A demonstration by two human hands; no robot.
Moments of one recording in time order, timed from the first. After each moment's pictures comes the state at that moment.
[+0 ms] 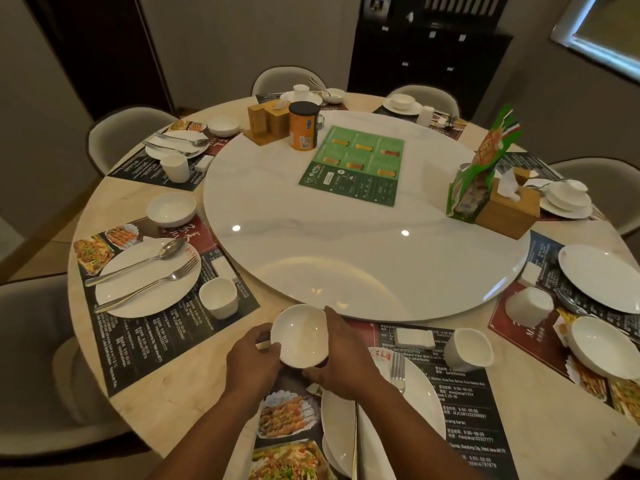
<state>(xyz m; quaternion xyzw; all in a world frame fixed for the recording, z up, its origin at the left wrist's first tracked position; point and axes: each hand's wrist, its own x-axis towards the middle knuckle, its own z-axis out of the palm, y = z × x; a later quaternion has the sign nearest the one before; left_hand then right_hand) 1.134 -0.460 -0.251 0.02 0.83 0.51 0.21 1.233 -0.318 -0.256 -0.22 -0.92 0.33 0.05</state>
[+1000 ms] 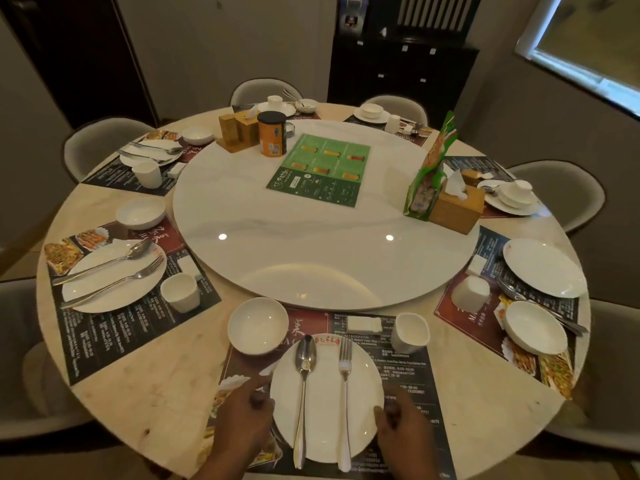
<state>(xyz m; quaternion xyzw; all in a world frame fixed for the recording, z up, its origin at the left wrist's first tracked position) 1.262 -0.467 -0.247 0.09 0.88 0.40 0.23 1.441 -0.305 -0.239 -0.52 -0.73 0.43 0.08</state>
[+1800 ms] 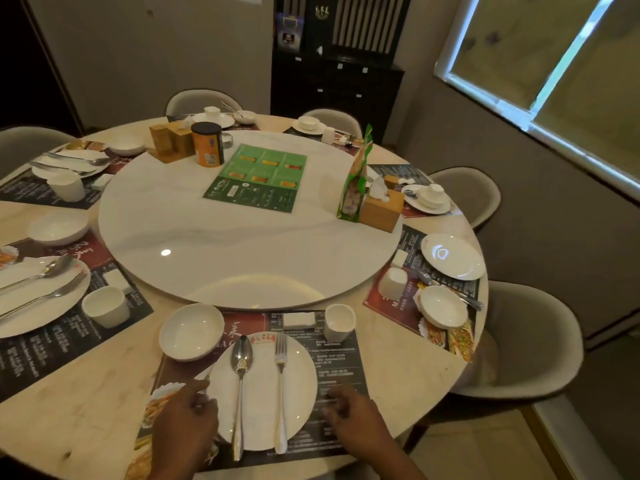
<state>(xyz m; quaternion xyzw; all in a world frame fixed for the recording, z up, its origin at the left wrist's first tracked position) 1.292 -0.462 -0.217 0.10 0.89 0.41 0.16 1.489 -0.278 -0.220 -0.46 -0.77 0.43 -0.04</state>
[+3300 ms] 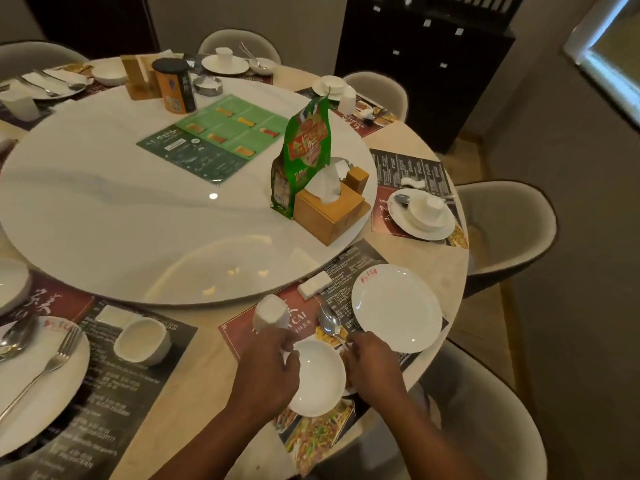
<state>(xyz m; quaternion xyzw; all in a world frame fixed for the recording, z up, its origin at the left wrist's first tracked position) 1.500 0.003 -0.191 0.16 0.88 0.42 0.14 1.572 0.182 -0.220 -0.28 -0.93 0.22 -0.04</state>
